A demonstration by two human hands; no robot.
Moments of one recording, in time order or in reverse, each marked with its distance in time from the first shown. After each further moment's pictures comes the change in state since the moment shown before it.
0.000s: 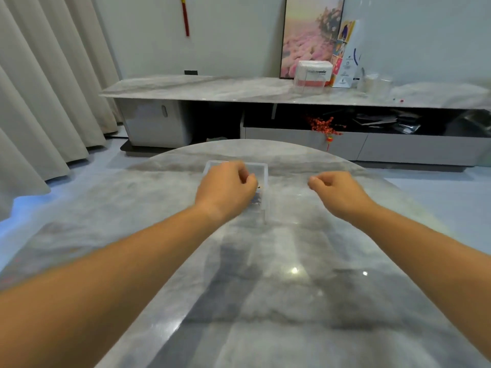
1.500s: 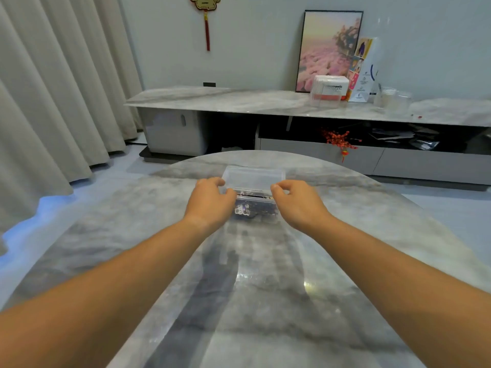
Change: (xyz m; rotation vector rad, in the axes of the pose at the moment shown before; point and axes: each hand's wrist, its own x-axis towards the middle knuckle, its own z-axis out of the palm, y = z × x) left_hand -0.002 -0.051 -0.024 -0.165 0.035 -0.272; right_hand -0.008 -0.080 0.059 0.060 -0.036 -0.134
